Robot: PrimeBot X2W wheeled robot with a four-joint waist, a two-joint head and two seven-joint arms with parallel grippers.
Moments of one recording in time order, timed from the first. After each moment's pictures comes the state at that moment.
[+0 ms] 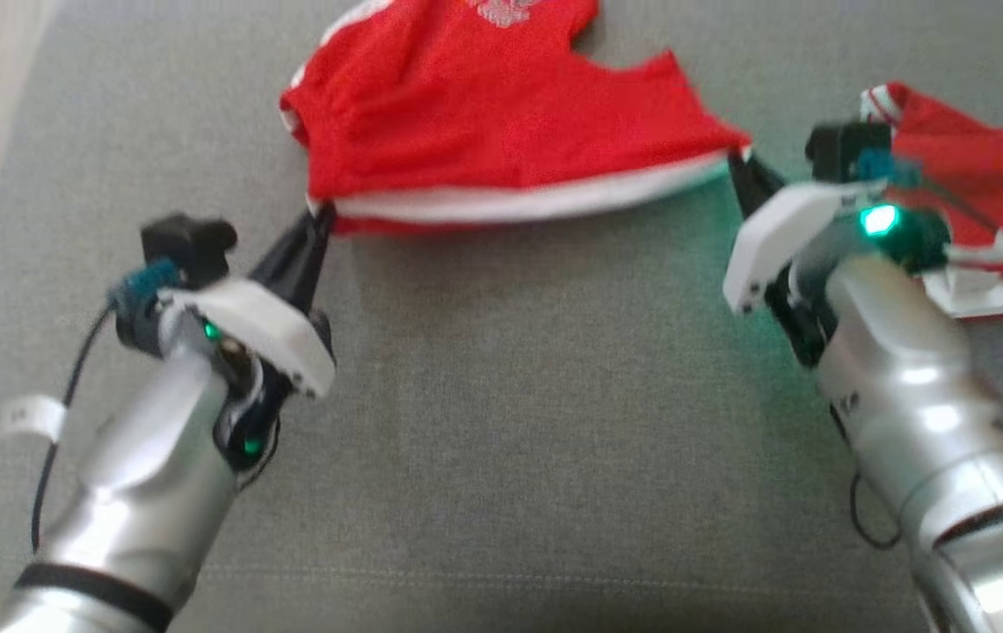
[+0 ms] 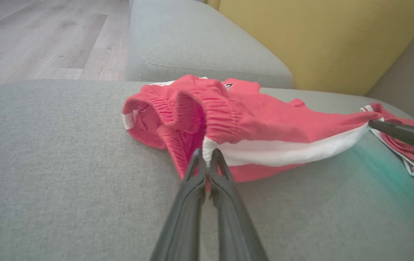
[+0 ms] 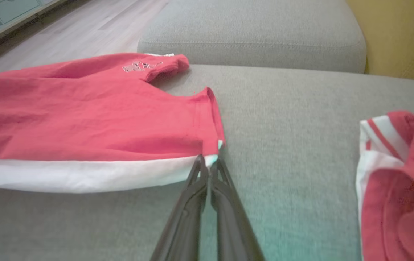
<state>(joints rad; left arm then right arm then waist) -0.65 0.26 -0.67 0.70 -0.69 -0.12 -0.25 -0.93 -0.08 0.37 1.24 0.32 0.12 -0.10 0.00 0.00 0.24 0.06</state>
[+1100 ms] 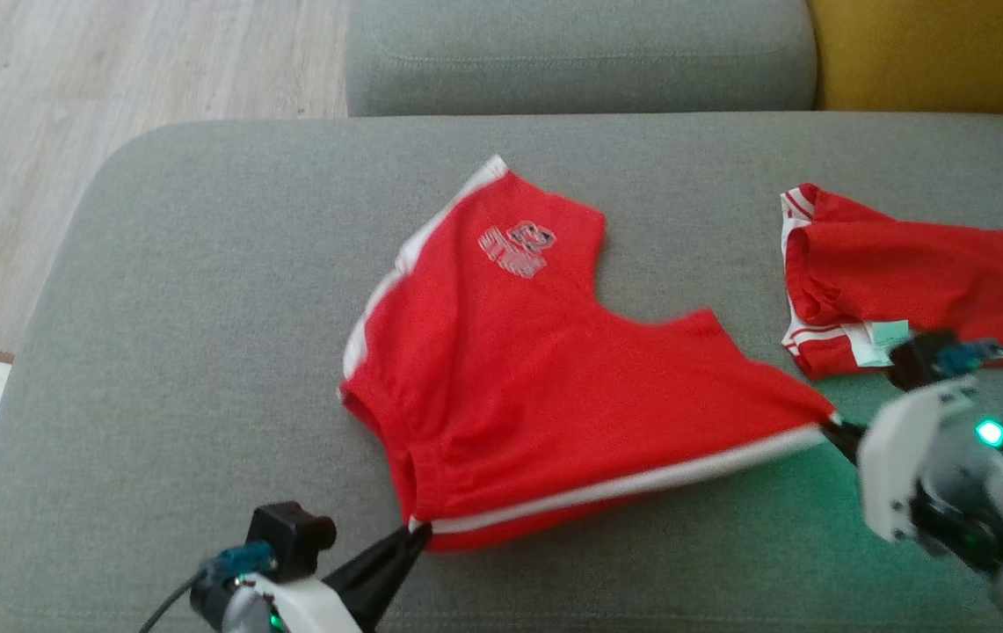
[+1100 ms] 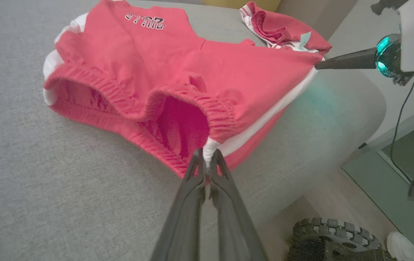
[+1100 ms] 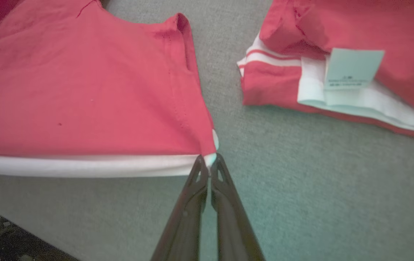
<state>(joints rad) -0.11 0.46 -0.84 0.14 -0.70 -0.04 -0.07 -0.32 -0.49 0.49 0.46 0.62 0.12 0.53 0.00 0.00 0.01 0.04</state>
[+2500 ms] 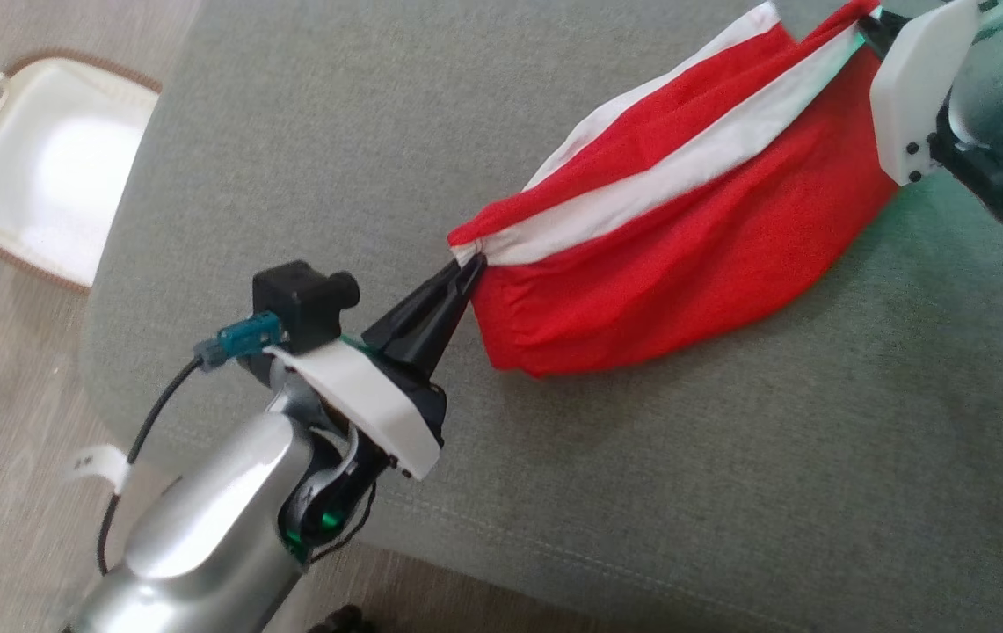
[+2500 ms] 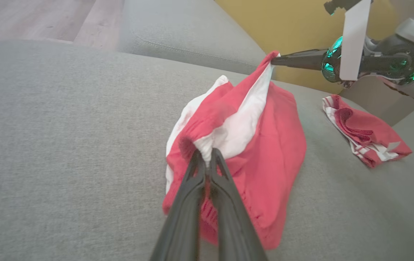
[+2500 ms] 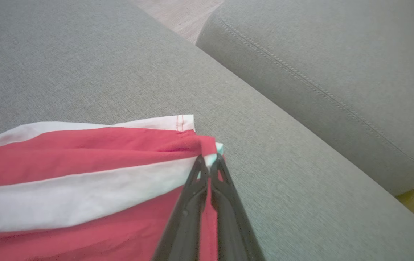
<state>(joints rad) -0.46 0.31 -0.76 0.14 -0.73 -0.05 -0.09 -0.97 -0.45 0.55 0.56 0.37 0.12 0.59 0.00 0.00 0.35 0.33</state>
